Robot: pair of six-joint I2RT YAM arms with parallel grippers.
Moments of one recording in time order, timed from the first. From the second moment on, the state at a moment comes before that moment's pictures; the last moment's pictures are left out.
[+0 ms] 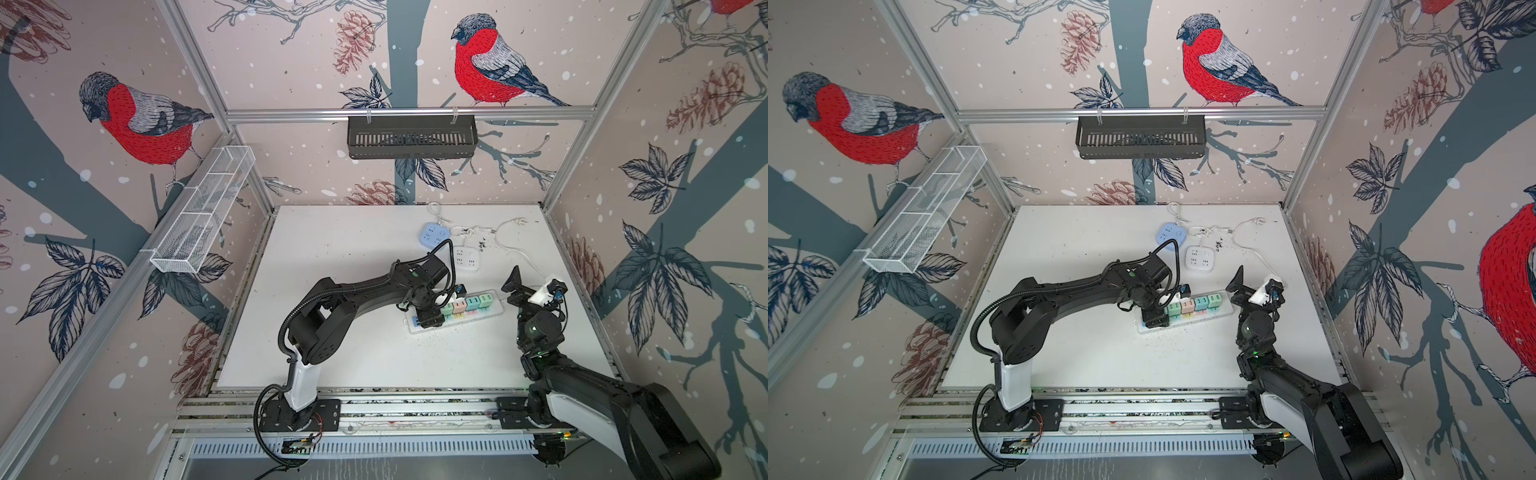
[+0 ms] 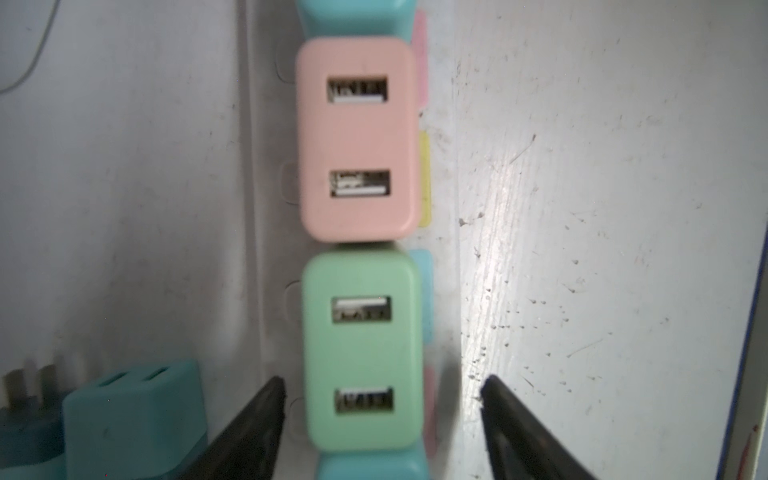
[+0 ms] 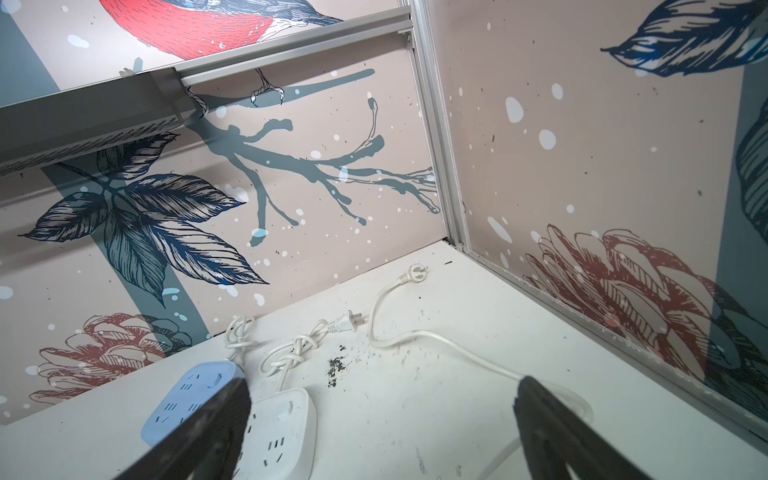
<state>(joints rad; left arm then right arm) -0.89 1.94 1.41 -0.63 0.25 0.47 0.30 1.02 0.03 1.11 0.55 0.21</state>
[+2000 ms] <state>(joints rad) -0.47 2.41 2.02 -0.03 0.30 -0.27 0.31 2.33 1.84 -0.17 0.05 0.41</state>
